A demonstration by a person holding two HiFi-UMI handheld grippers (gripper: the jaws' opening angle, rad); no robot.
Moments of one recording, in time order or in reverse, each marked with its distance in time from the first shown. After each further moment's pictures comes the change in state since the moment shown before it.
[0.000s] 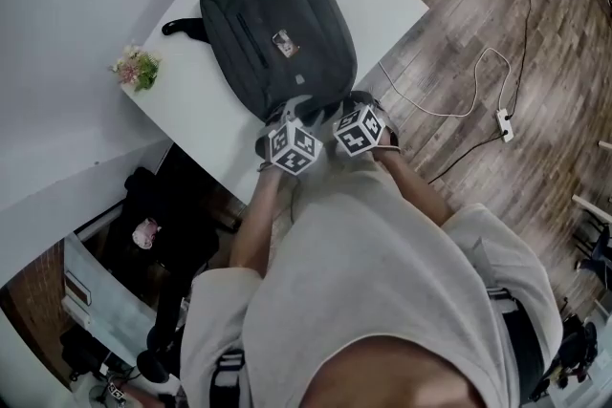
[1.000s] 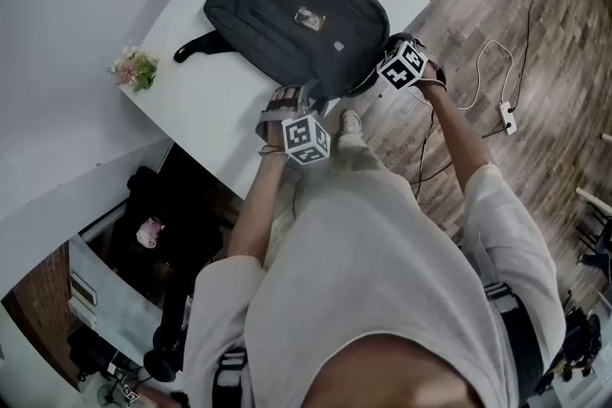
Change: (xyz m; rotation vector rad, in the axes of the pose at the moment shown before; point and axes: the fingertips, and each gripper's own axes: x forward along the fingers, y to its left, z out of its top) left arm 0.029 0.013 0.014 0.420 0.084 0.087; right arm 0.033 -0.175 0.006 -0.233 0.091 -0.080
